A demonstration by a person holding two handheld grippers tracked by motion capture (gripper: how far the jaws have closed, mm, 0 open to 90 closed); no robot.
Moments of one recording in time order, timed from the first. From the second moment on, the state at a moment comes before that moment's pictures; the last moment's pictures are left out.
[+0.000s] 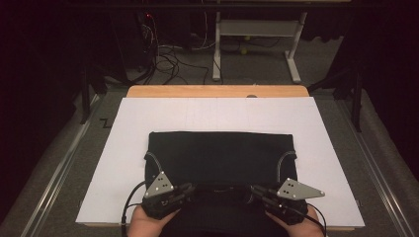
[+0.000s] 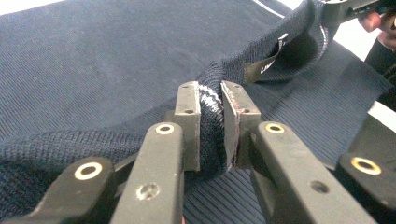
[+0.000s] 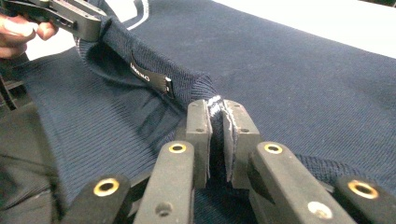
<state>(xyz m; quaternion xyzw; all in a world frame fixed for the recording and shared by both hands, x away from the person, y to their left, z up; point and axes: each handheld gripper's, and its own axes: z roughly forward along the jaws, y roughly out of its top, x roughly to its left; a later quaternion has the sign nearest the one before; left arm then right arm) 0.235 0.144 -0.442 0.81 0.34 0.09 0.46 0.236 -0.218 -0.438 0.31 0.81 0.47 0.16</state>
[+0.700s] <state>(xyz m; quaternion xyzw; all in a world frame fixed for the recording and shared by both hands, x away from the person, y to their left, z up) 0.211 0.144 -0.455 0.83 0.32 0.06 0.44 0.207 -0.218 -0.448 0.28 0.84 0.45 0.14</state>
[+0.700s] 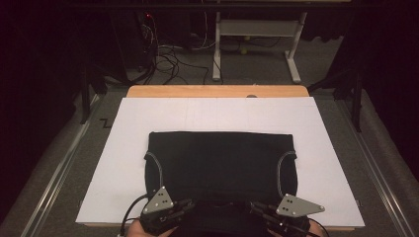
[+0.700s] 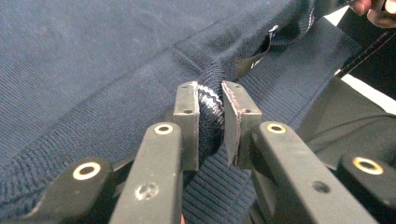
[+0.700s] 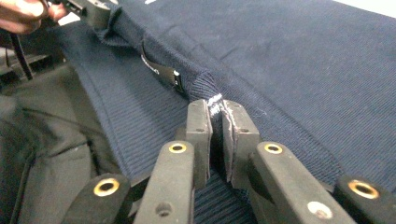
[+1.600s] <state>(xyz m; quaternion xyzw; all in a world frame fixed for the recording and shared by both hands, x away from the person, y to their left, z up) 0.225 0.171 -0.458 0.80 0.35 0.09 0.47 0.221 -0.240 -0.448 0.34 0.79 0.48 0.17</state>
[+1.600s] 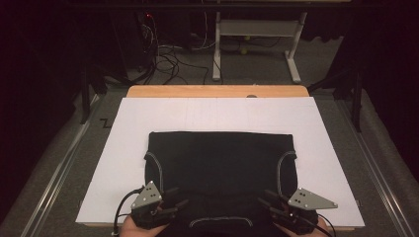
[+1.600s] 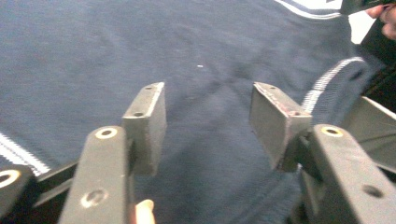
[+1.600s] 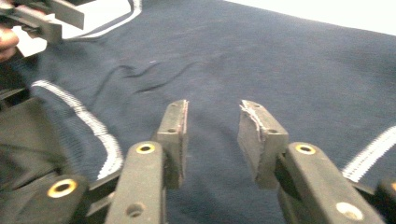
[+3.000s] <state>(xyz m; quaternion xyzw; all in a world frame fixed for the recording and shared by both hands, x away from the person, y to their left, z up) 0.289 0.261 -0.441 0.73 0.45 0.16 0.49 0.277 -0.215 -0.430 0.38 0.73 0.50 0.26</state>
